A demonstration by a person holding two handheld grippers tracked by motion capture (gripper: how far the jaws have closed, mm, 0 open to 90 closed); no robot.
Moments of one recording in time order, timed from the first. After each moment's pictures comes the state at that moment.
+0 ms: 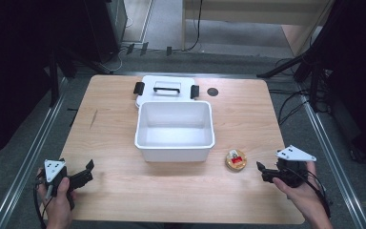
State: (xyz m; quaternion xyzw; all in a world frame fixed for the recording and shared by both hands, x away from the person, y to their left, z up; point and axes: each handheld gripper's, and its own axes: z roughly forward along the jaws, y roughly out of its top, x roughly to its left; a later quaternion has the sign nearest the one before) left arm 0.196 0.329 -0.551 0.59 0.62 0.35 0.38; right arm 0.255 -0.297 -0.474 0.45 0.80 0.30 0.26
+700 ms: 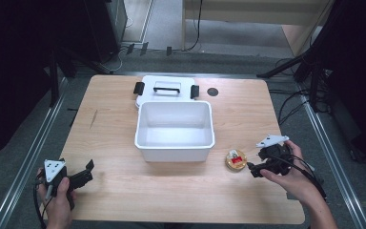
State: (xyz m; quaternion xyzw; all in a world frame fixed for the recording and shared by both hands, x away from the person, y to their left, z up) left arm 0.196 0.329 -0.551 0.58 0.62 0.35 0.39; right arm 0.284 -0.259 -0.457 0.41 0.87 0.19 0.20
